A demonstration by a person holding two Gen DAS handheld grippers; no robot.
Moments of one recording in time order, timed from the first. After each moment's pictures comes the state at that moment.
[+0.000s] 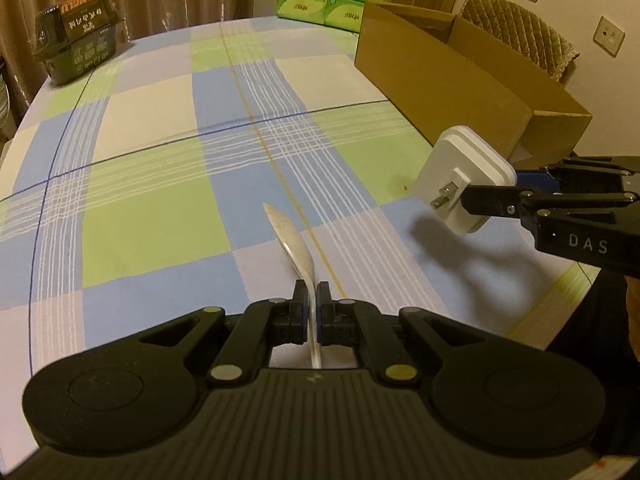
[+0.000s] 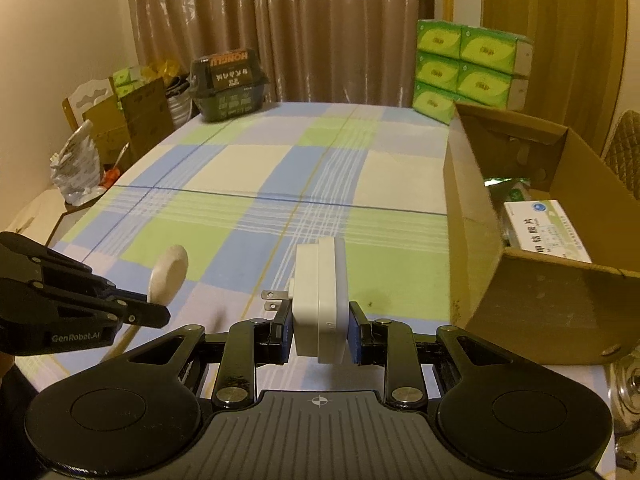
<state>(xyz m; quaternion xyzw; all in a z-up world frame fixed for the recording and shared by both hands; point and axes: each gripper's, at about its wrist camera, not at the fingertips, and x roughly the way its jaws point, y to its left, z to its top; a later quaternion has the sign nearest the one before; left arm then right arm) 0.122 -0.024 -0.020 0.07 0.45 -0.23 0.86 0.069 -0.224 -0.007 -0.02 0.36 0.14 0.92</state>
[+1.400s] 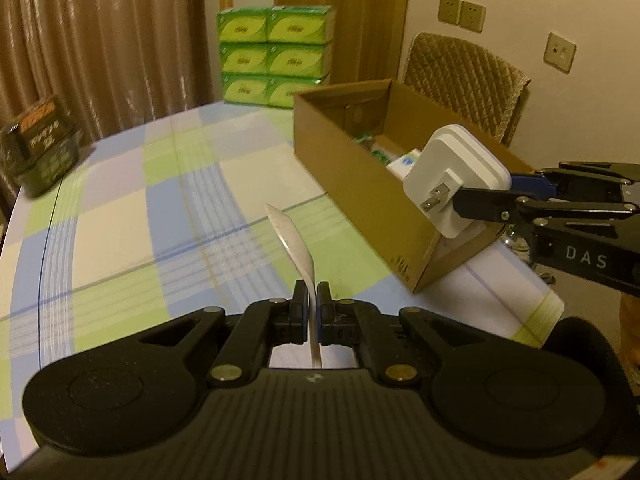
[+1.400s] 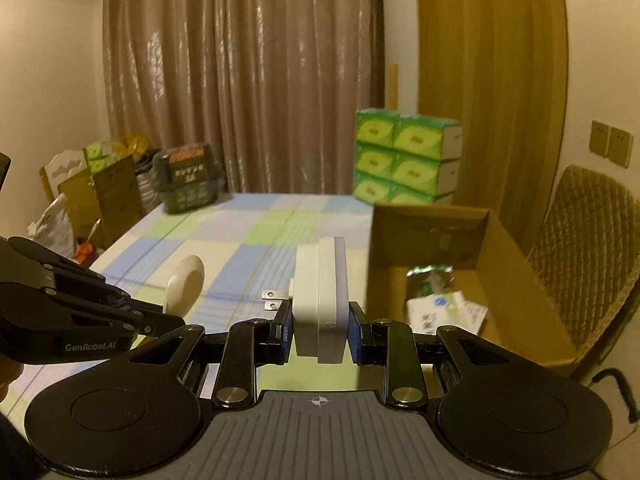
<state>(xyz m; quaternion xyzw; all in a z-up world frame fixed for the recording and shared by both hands) 0.127 -0.102 0.063 0.10 0.36 -0.27 0.88 0.058 -0.289 0.074 -0.01 0.25 0.09 0.96</state>
